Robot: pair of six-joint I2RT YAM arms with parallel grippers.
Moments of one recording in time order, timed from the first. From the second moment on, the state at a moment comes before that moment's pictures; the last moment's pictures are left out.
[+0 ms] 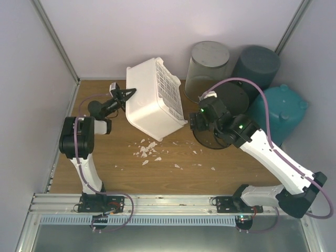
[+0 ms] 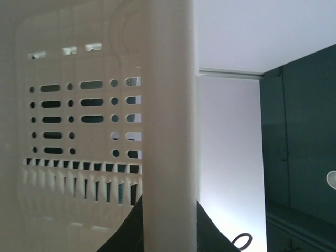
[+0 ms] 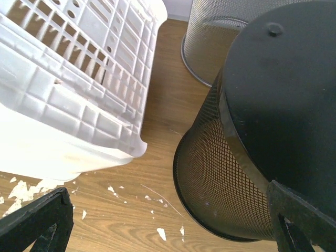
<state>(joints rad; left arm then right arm) 0.02 1.94 0.91 1.51 0.99 -2.06 0.78 1.22 1.38 -0.93 0.44 0.37</state>
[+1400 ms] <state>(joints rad) 0.31 2.28 0.83 1.50 1.51 -1.72 0.78 1.29 1.37 -0.89 0.36 0.36</state>
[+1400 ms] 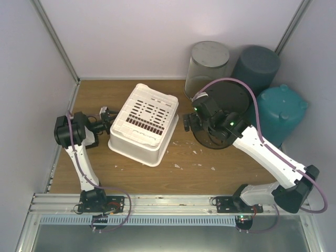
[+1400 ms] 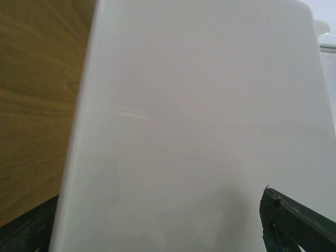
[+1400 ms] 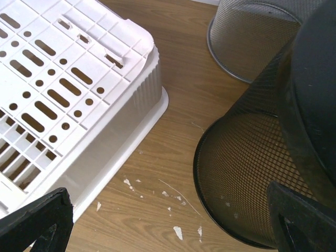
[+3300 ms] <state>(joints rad) 0.12 1.95 1.30 -0.78 0.93 0.20 0.64 1.99 1.76 -0.60 0.13 0.31</state>
